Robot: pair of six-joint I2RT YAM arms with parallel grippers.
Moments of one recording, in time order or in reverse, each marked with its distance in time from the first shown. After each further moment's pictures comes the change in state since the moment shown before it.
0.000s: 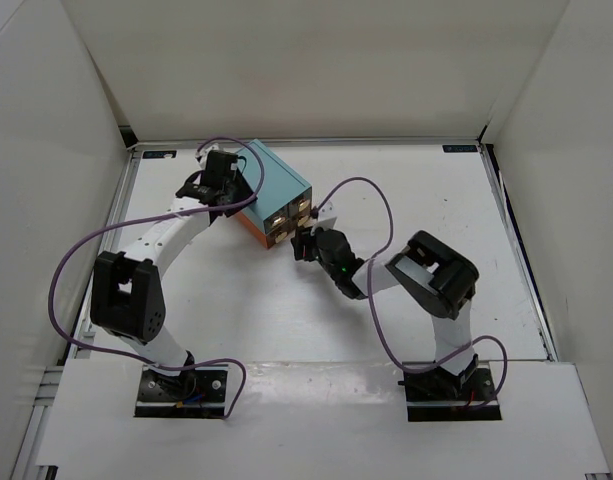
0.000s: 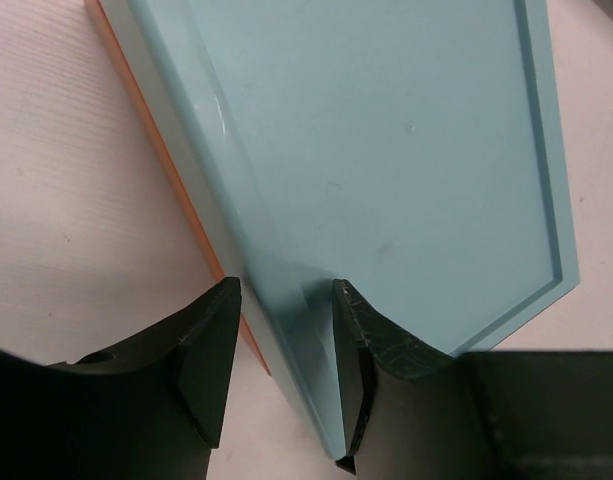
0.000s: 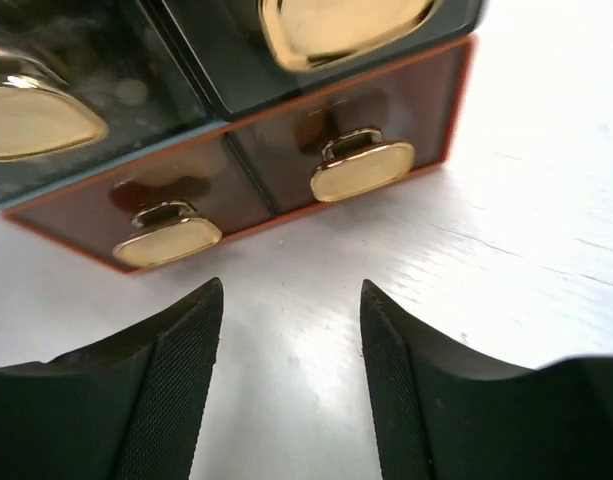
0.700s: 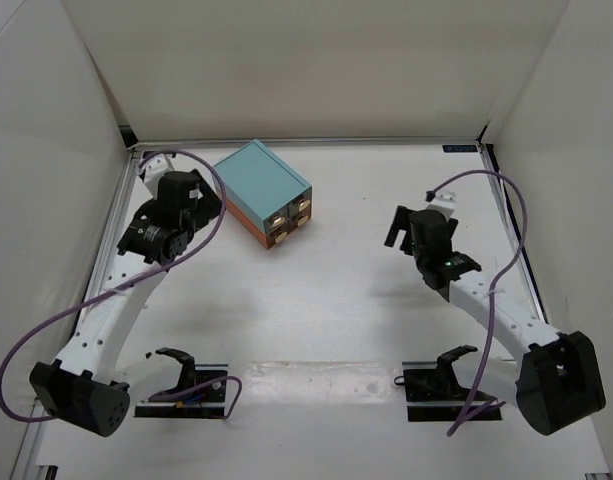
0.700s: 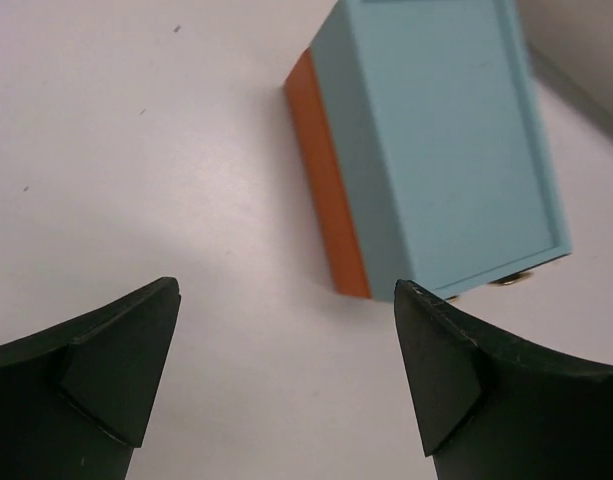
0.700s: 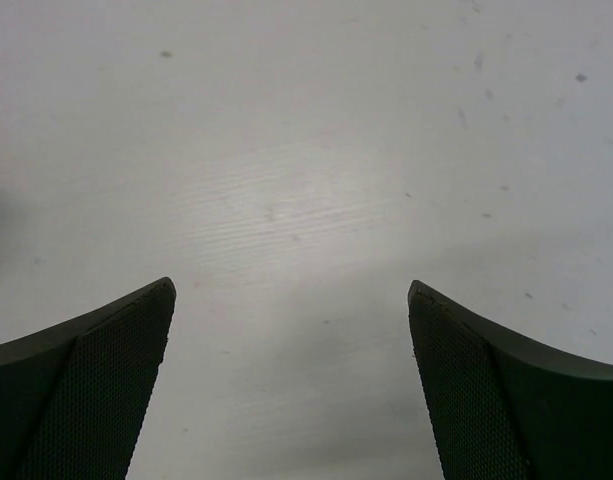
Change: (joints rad) left arm -0.015 -0.506 -0.057 -0.292 -0.302 0.034; right arm -0.385 -0.896 -0.207 -0.926 0.123 0.123
